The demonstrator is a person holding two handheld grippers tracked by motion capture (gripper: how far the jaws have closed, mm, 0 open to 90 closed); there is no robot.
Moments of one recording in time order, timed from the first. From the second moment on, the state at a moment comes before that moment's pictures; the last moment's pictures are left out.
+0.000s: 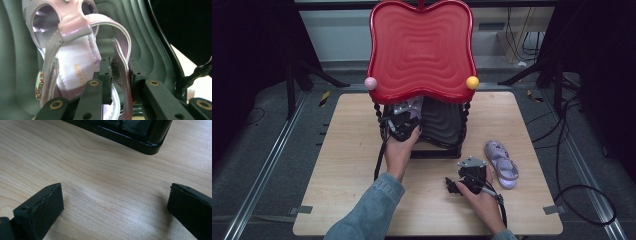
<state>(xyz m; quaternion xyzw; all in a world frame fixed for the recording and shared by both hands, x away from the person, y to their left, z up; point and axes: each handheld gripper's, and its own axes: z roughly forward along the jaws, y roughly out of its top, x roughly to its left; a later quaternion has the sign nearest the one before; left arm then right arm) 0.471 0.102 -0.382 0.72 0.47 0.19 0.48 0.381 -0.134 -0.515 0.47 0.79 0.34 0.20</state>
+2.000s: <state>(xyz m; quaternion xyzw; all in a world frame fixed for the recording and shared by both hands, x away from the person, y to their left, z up) 0.369 0.280 -0.450 0.71 0.49 0.25 0.43 0.370 -0.244 -0.393 0.50 0.78 0.28 0.25</state>
